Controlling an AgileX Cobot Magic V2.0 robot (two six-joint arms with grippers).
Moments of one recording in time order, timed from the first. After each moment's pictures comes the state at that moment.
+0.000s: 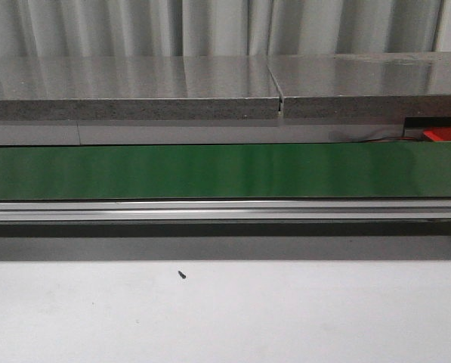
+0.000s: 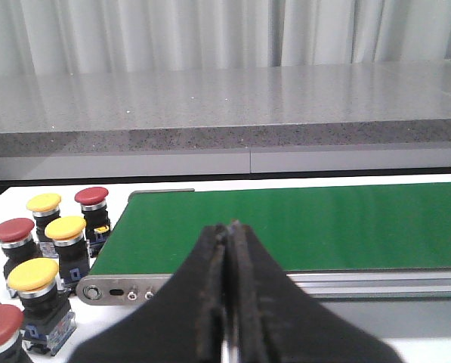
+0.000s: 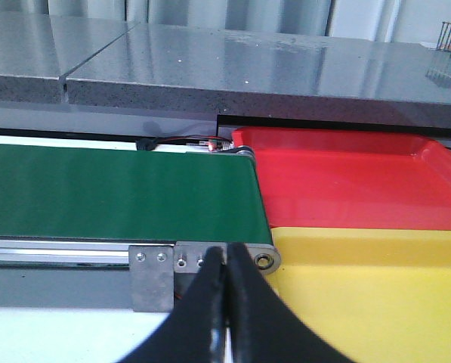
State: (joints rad) left arm -0.03 -0.01 0.00 -0.01 0.10 0.01; right arm -0.10 -0.01 0.03 -0.04 0.14 0.01
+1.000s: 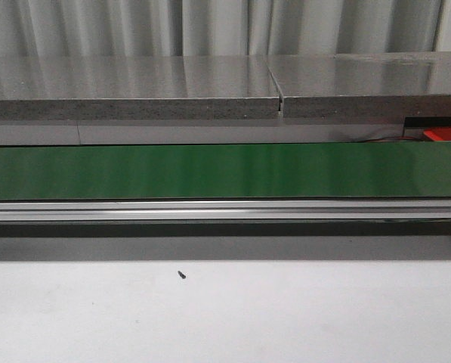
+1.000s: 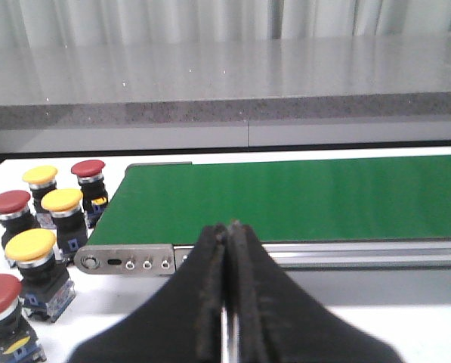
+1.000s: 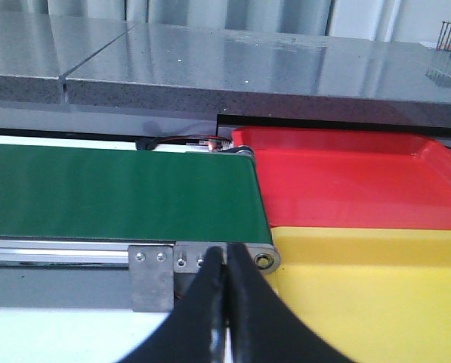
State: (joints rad) left arm -0.03 -0.01 -0.04 -0.01 0.23 0.01; right arm -0.10 -0.01 0.03 -0.04 0.14 0.01
